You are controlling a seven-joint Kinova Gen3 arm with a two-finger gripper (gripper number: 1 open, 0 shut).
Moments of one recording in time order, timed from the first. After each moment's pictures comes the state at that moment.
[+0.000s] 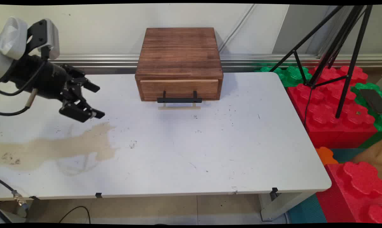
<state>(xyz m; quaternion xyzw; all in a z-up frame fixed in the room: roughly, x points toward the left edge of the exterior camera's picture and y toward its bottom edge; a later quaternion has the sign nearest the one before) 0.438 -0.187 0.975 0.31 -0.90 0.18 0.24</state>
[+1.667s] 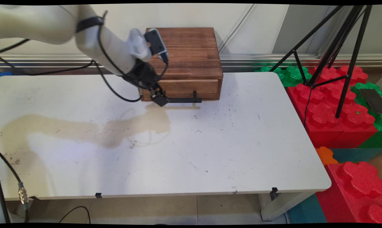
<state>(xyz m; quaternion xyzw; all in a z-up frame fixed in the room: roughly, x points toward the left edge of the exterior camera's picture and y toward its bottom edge) 0.298 -0.340 0.911 0.32 -0.90 0.23 0.19</state>
